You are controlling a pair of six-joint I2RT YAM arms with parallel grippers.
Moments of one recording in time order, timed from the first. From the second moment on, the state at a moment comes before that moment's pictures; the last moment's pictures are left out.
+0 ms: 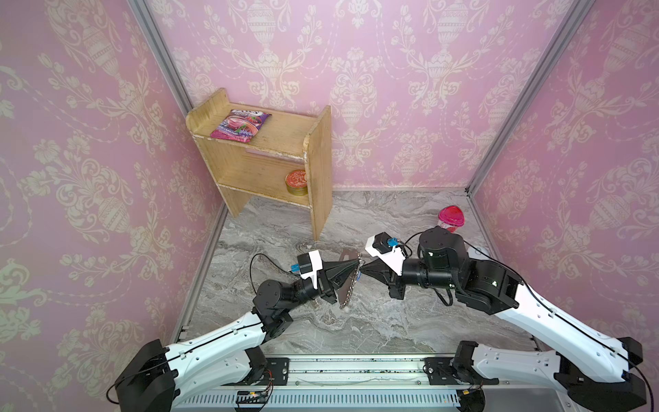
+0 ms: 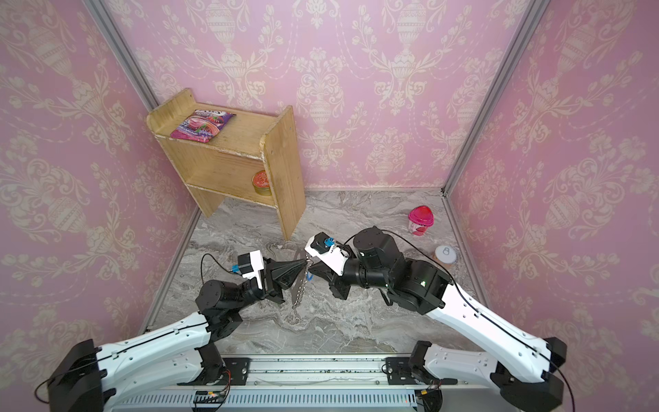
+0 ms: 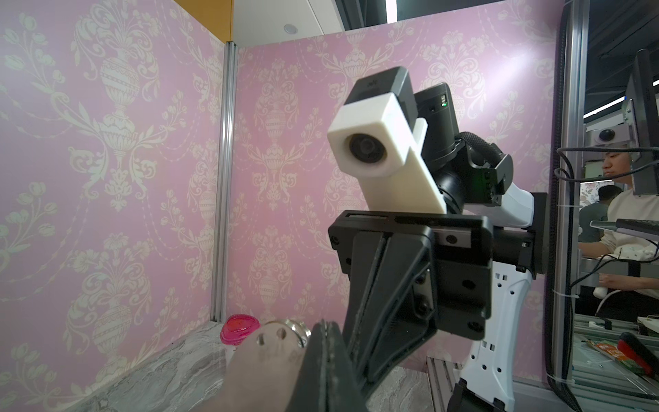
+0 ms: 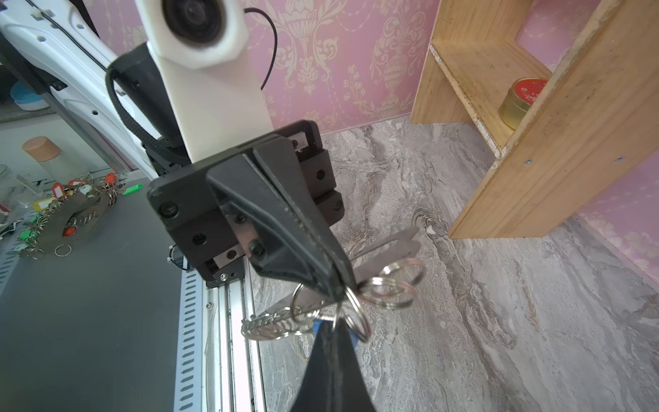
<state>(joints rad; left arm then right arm) -0.87 0.96 0.44 1.01 0.33 -0.23 0.95 1.06 1.27 -0.64 -0.24 -0.10</state>
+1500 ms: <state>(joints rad) -0.87 0.91 0.44 0.97 0.44 -0.24 0.82 1.04 1.30 -0.70 -0.55 -0.15</state>
